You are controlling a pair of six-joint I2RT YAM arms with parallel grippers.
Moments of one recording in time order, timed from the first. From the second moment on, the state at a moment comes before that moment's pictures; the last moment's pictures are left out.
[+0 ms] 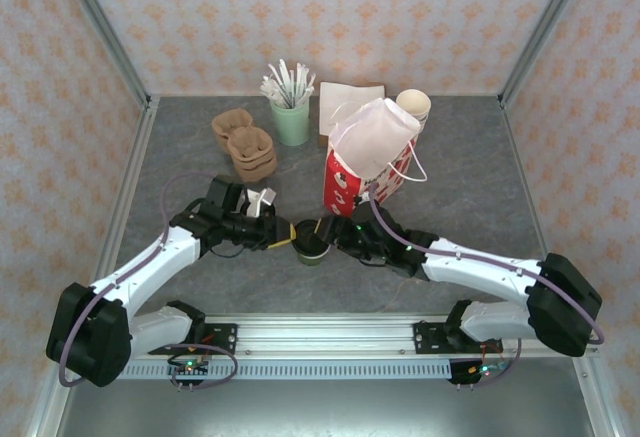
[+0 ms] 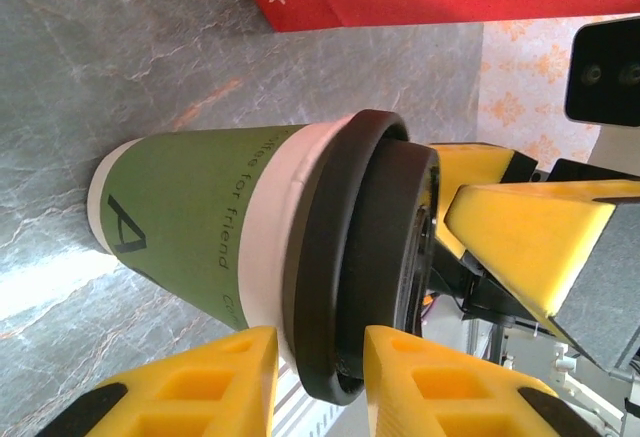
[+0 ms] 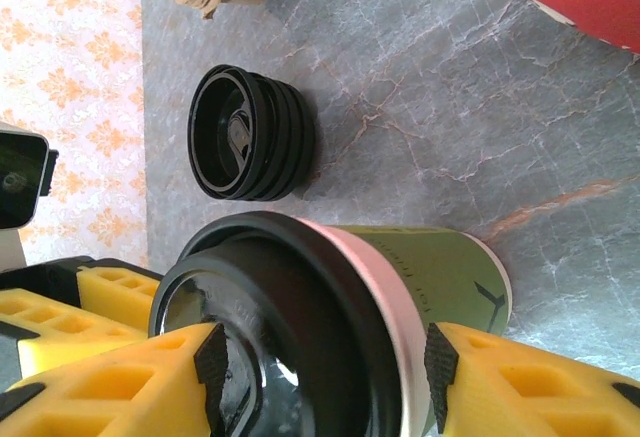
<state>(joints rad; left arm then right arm) -0.35 1.14 0.65 -0.42 0.78 -0.70 0.93 1.22 0.66 -0.05 -0.03 1.19</state>
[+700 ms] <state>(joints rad) -0.35 1.14 0.65 -0.46 0.75 -0.66 0.93 1.24 0.68 -0.05 -0.04 1.19</state>
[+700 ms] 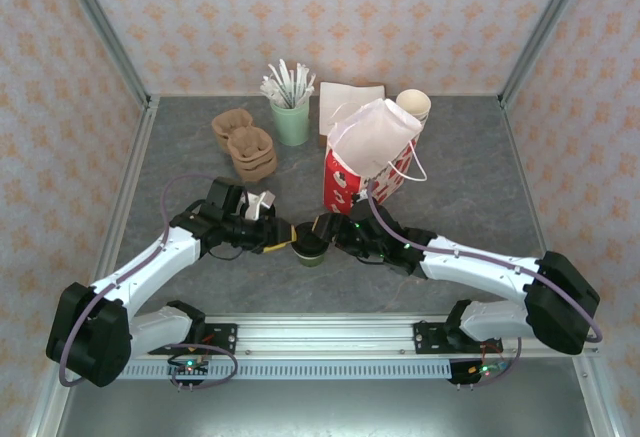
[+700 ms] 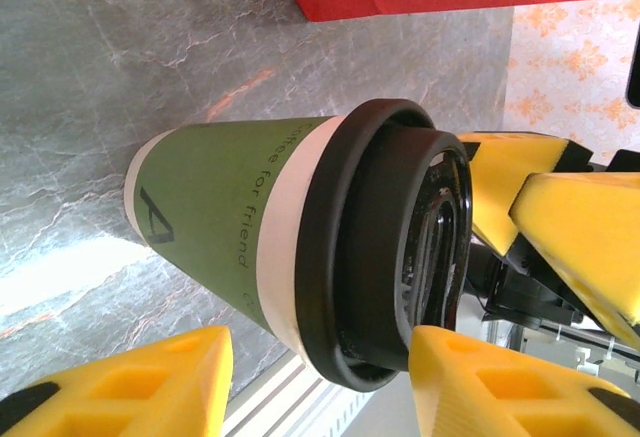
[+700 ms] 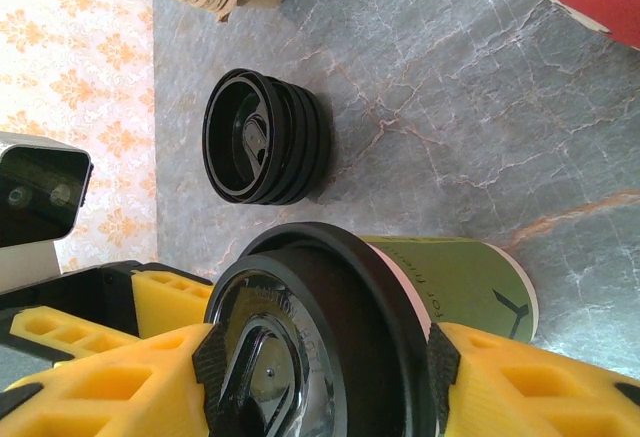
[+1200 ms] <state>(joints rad) -0.36 1.10 0.65 -0.46 0.74 -0.67 0.93 1.24 0.69 -0.06 -0.05 1.17</state>
